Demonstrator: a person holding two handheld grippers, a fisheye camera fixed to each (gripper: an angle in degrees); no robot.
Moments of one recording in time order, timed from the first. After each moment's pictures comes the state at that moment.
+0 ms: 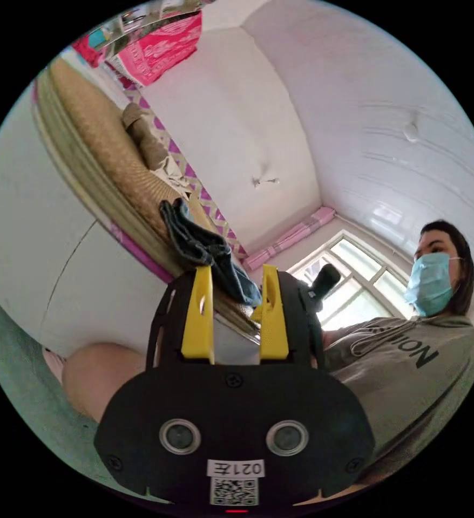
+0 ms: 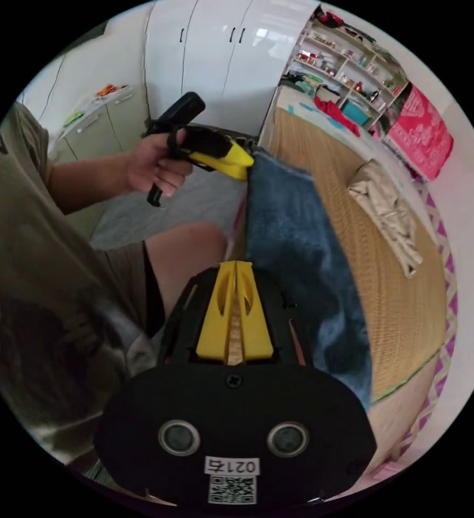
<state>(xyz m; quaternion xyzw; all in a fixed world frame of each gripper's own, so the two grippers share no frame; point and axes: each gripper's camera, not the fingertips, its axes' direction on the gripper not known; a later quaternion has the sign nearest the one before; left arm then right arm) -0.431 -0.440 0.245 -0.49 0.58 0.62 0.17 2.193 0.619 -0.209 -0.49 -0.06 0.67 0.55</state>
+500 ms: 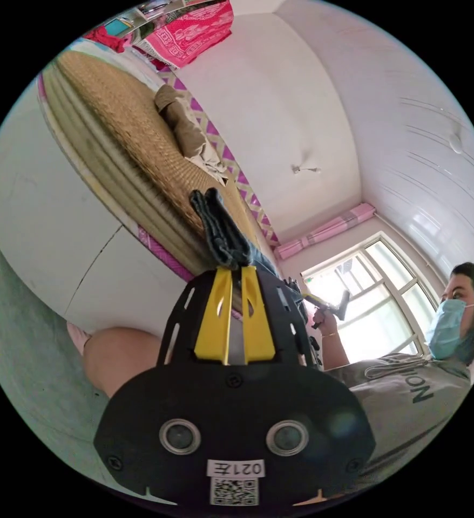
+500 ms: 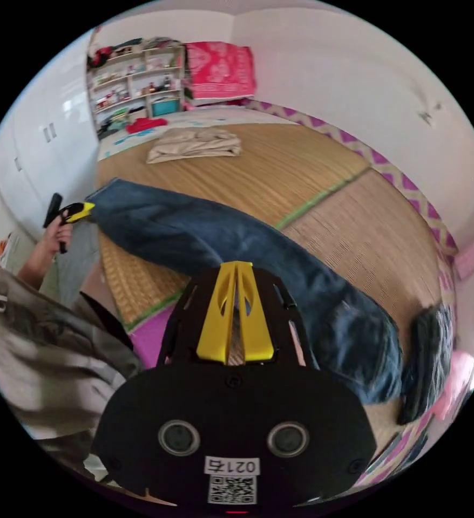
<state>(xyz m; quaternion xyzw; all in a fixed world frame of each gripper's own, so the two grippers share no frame) -0.404 -0.385 0.273 -0.46 0.51 0.69 0.22 1.985 0.240 -0.733 -0.53 0.28 0.76 0.25</state>
